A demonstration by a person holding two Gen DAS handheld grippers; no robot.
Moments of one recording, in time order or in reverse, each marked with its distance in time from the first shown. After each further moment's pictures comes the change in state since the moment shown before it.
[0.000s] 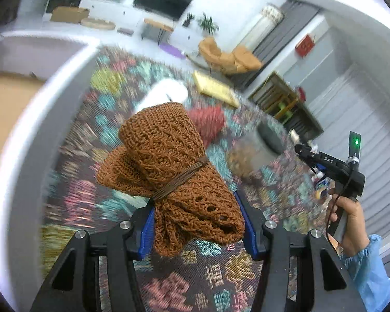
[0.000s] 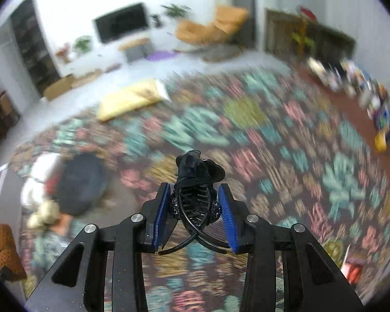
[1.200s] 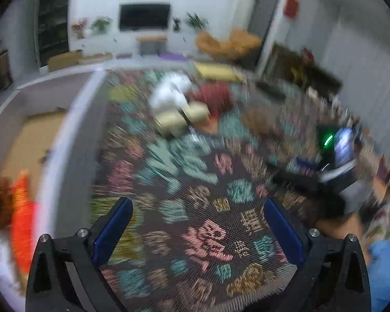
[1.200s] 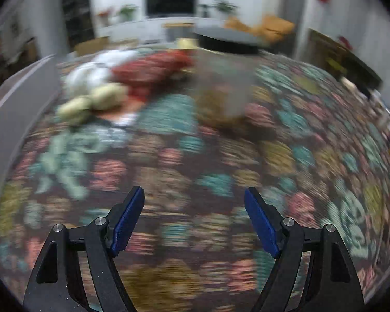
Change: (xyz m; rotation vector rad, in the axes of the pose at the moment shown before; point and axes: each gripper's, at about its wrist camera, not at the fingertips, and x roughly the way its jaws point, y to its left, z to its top) left arm 0.007 -0.050 -0.088 0.316 0.068 0.262; right arm 0.031 0.102 -0.179 -0.149 0.042 -0.076
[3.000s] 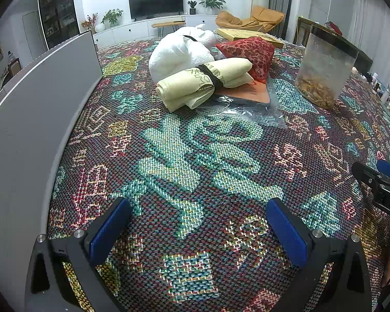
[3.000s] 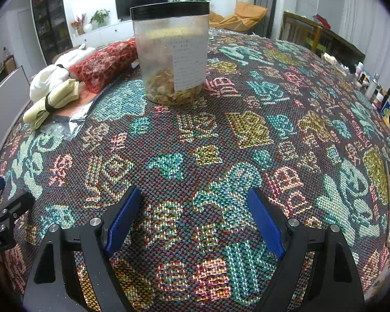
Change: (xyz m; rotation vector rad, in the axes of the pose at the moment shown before) left arm 0.123 0.021 0.007 0.020 0.048 0.187; right arm 0.012 -0.033 -0.013 0.075 0.018 -0.011
